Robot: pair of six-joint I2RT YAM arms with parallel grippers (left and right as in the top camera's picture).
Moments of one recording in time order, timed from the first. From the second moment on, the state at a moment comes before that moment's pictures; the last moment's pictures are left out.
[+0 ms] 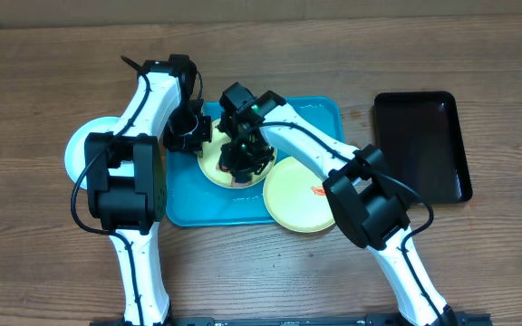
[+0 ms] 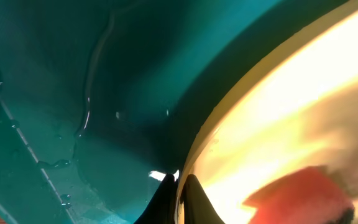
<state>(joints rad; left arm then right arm) -0.10 2.28 1.79 -1.23 0.12 -0.15 0.69 2.41 1.98 -1.04 -0.38 0.24</state>
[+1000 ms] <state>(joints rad) -0.10 2.28 1.79 -1.22 0.15 -0.15 0.64 2.43 2.00 -0.84 -0.40 0.28</state>
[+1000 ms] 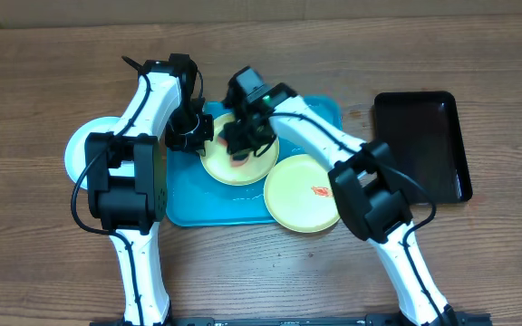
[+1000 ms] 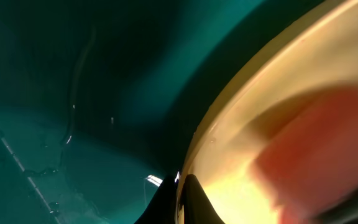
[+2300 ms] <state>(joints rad) -0.47 1.81 1.79 -1.49 -0.86 -0.61 0.20 1.98 2.00 -1.10 -0.41 0.28</state>
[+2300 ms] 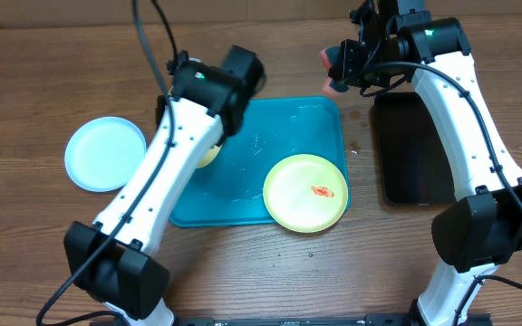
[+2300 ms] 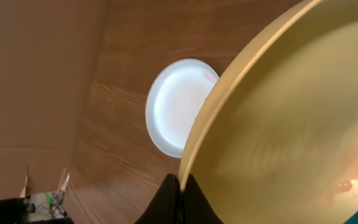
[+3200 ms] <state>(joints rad) -0.59 1.81 1.79 -1.49 -1.22 -0.73 0.20 1.98 2.00 -1.11 -0.40 0.28</state>
